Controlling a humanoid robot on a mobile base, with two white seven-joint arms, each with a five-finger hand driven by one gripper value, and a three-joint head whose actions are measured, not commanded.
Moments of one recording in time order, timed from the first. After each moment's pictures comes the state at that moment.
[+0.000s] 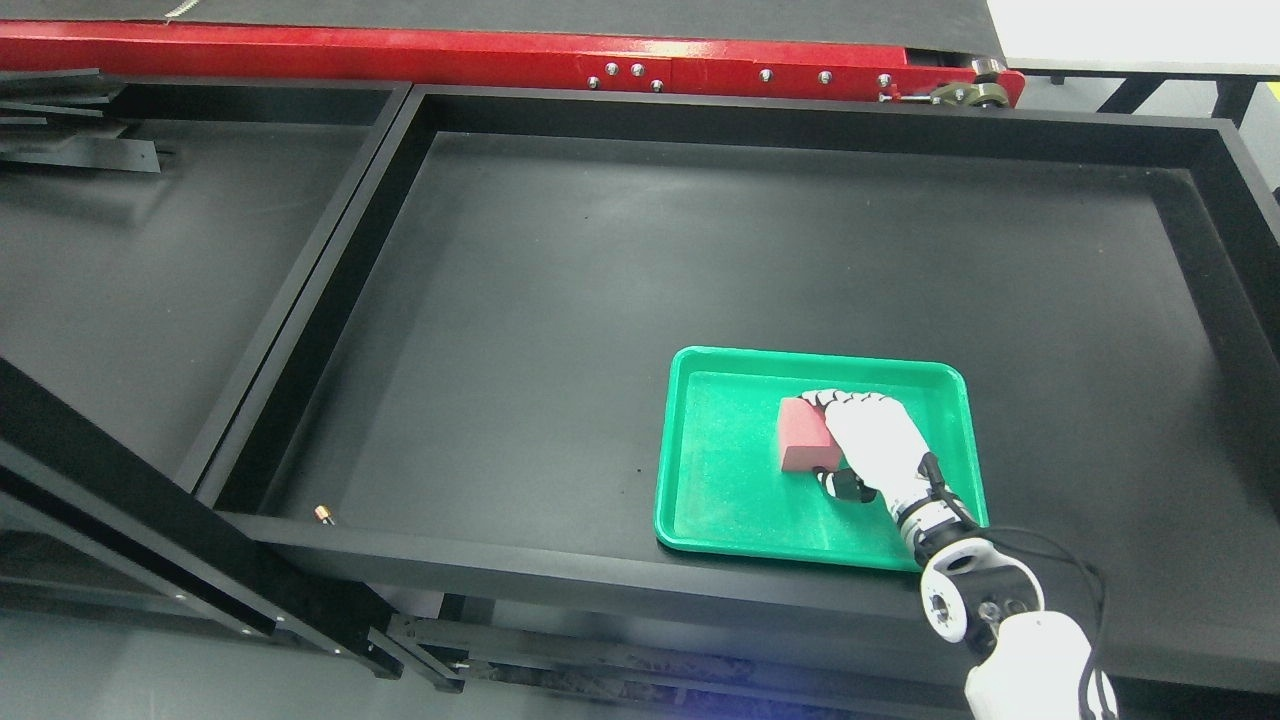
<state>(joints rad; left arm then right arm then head) 0.00 0.00 -0.08 0.00 0.13 0.01 0.18 -0.06 -0.08 0.22 -1.44 1.26 -0.10 0.15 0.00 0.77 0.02</state>
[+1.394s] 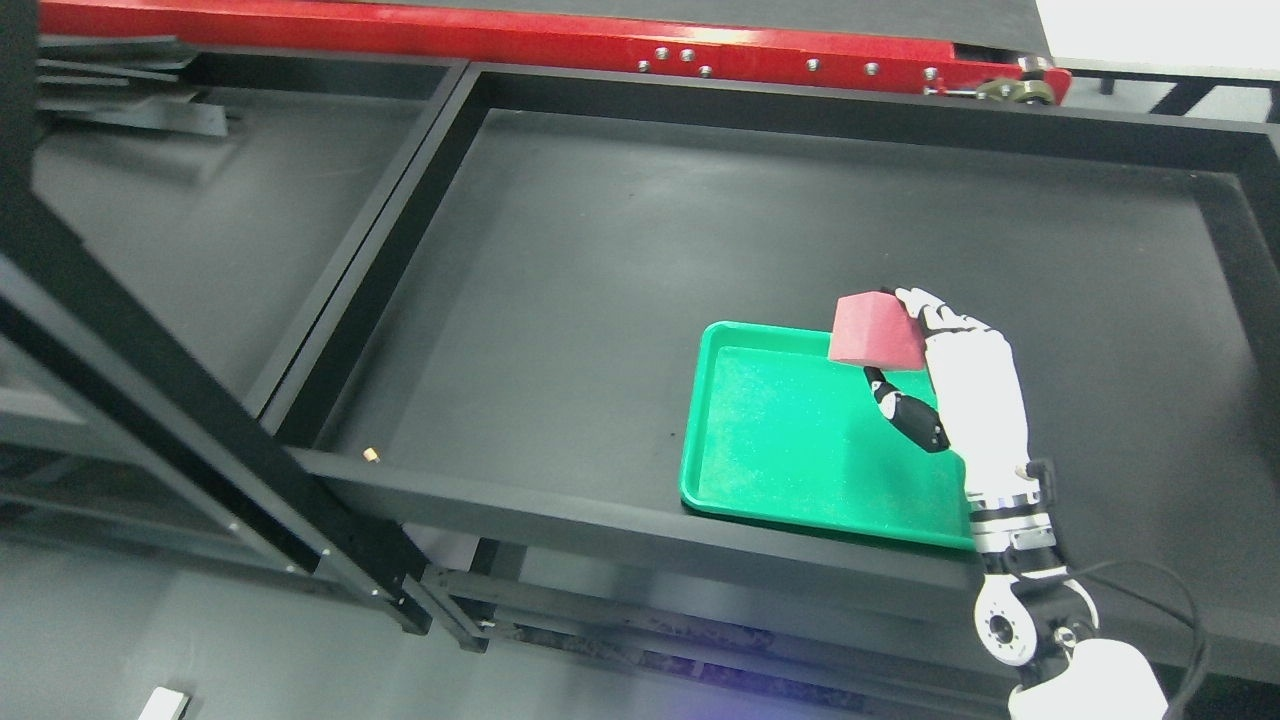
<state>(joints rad) 0.00 0.00 -0.08 0.00 0.13 0.01 0.18 0.02 -0.10 0.10 -1.55 1.04 -0.26 -0.43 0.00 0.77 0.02</state>
